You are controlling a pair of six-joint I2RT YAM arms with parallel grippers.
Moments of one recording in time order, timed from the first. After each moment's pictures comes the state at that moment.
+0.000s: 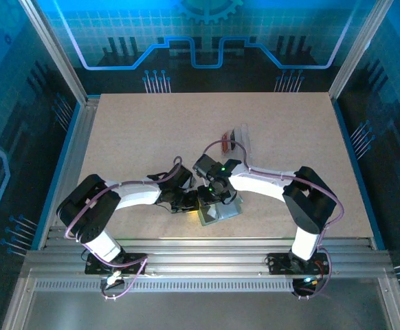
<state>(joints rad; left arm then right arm) -0.67 1.64 0.74 -0.25 0.41 -0.81 0.86 1.77 1.15 -0.68 -0.15 0.55</state>
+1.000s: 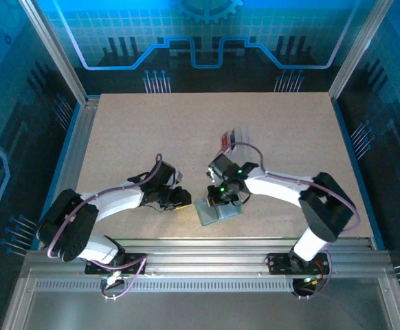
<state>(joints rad) -0.54 1.43 0.63 -0.28 0.45 -0.79 0.80 1.68 1.00 -0.57 -0.29 0.56</state>
